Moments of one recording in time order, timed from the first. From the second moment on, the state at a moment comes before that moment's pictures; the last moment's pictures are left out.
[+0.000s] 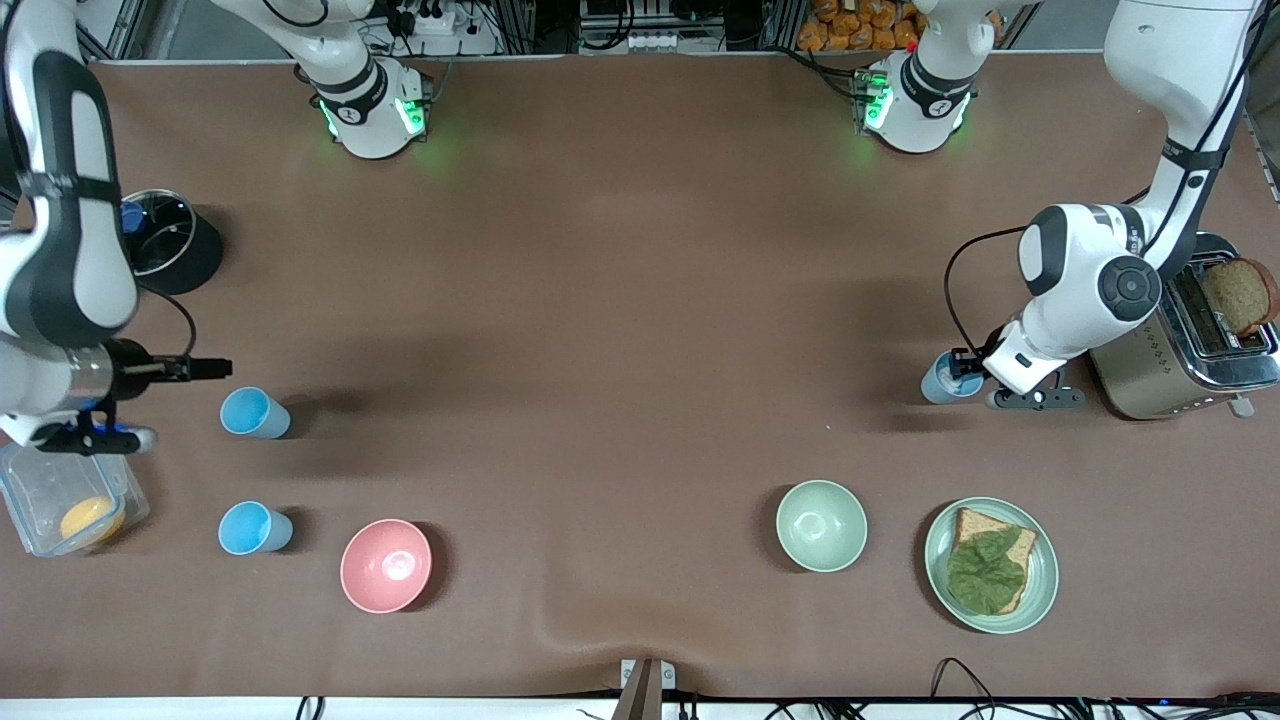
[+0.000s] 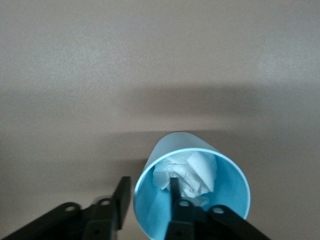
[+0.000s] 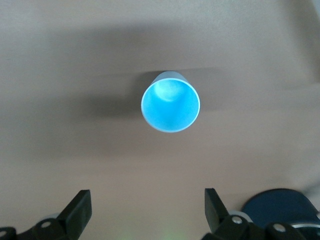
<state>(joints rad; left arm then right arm) 0.17 0.32 -0.18 -2.22 0.05 2.50 -0.04 -0.12 0.47 -0.04 -1.53 0.01 1.64 -0.12</state>
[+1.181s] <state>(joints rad) 0.07 0.32 -0.51 -1.98 -0.04 2.25 -0.46 -0.19 0.67 -0.04 -1.53 0.02 1.88 -0.31</state>
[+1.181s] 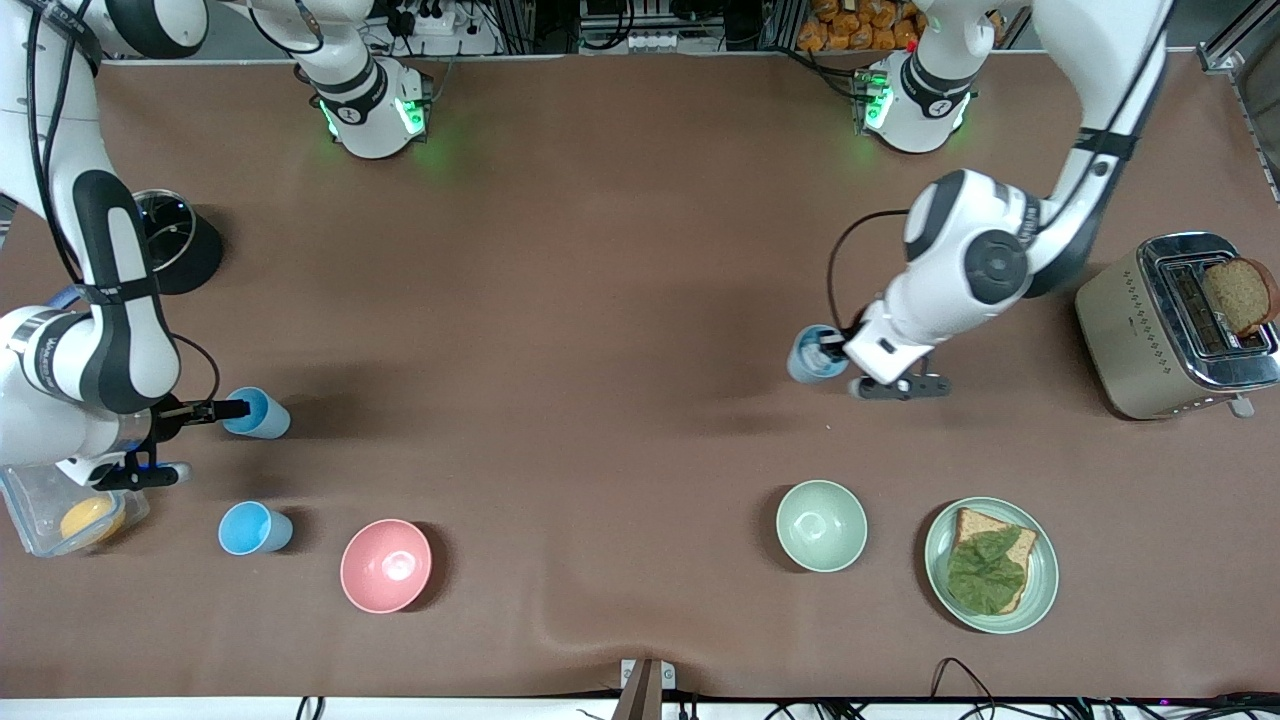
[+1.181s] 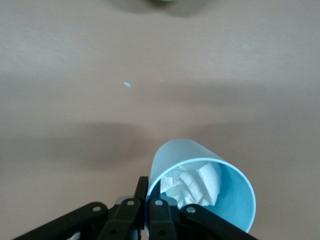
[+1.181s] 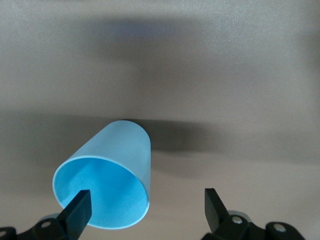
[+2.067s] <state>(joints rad) -0.21 0.52 -0.51 -1.77 -0.04 2.25 -0.88 -0.20 0.72 -0.04 -1.53 0.02 1.93 -0.36</state>
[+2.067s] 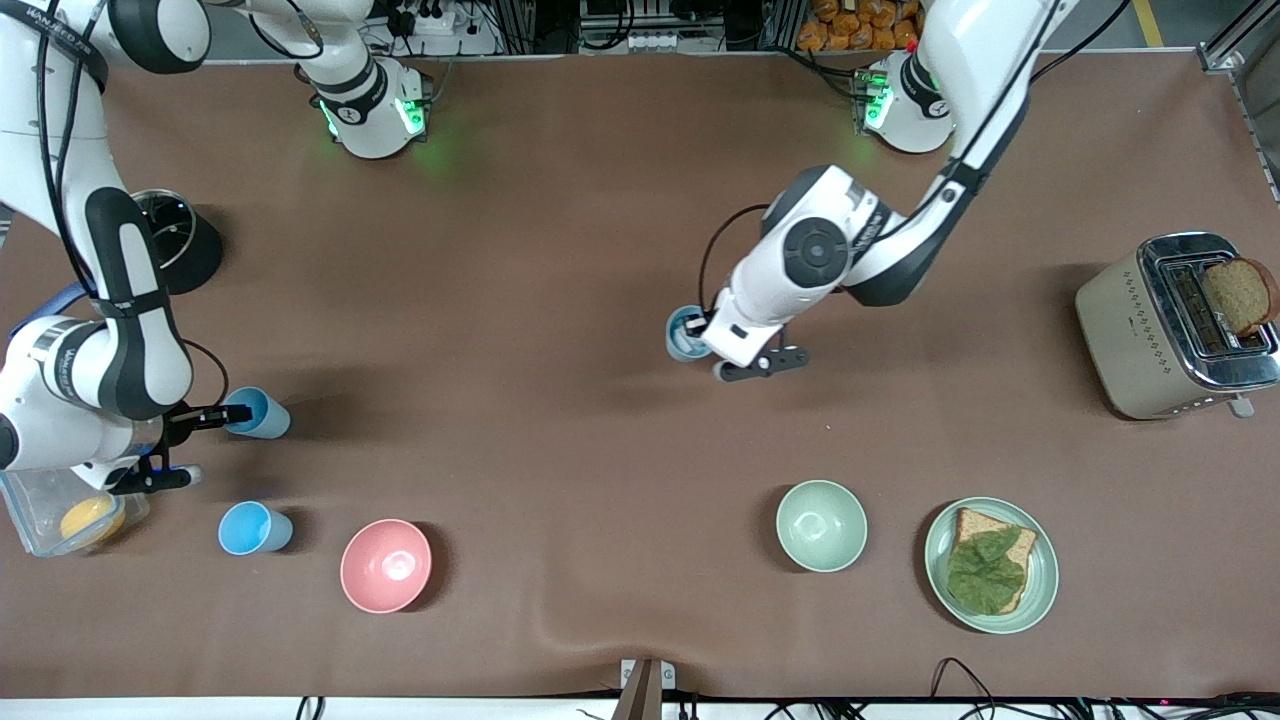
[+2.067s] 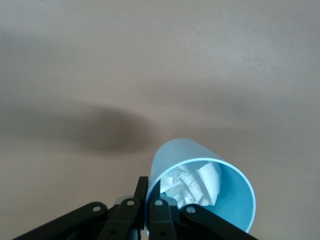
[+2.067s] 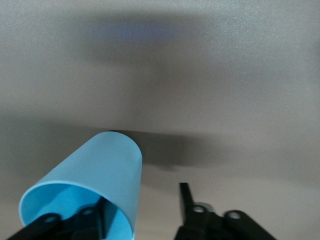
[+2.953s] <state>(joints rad) -0.39 0.72 -0.47 -1.67 0.11 2.34 -1.14 -0.16 0.68 -0.02 -1.43 0.02 1.71 -0.37</state>
